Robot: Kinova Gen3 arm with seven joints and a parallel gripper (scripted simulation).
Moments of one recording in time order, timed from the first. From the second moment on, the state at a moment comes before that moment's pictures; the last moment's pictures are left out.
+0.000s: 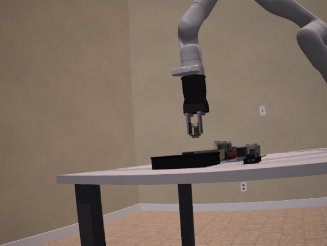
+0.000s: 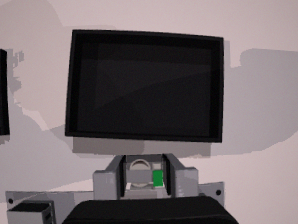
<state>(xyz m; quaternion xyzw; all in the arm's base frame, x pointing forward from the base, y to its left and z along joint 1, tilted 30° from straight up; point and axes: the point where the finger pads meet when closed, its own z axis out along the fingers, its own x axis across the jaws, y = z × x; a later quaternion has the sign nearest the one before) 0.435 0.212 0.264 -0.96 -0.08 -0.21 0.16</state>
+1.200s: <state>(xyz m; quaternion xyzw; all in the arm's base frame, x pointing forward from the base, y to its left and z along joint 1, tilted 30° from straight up) 0.427 0.298 0.279 -0.96 -0.09 -0.21 0.16</state>
